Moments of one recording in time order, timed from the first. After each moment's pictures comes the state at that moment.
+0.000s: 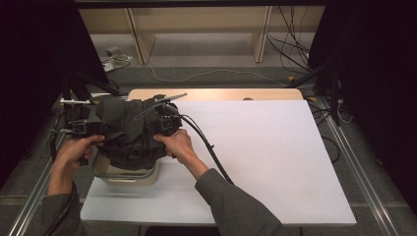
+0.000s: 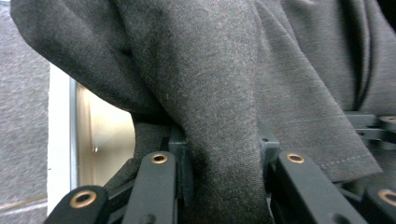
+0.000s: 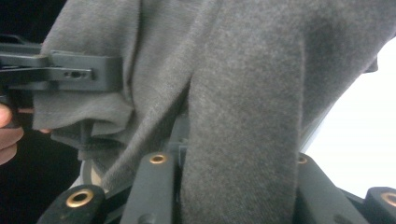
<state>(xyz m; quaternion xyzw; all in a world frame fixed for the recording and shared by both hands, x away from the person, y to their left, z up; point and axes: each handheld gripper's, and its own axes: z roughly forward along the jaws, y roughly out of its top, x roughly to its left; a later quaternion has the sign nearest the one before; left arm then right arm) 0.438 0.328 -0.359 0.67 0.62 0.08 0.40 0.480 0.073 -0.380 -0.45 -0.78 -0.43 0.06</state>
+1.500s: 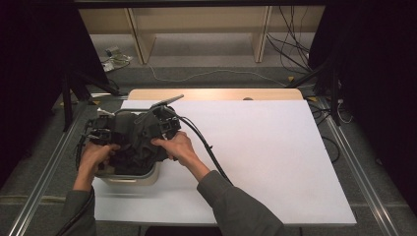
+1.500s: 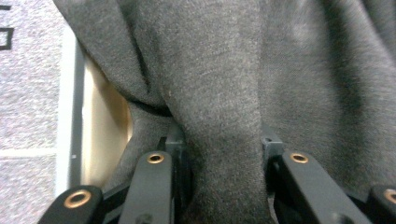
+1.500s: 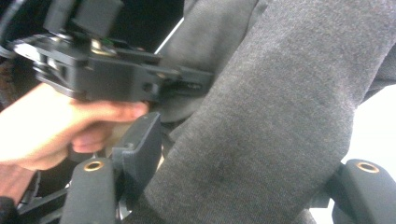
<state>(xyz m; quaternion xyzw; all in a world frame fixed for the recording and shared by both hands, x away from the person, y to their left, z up) 0.468 0.297 -0.427 0.70 0.66 0.12 0.23 0.478 0.076 -0.385 -0.42 -0.80 -0.41 0.10</state>
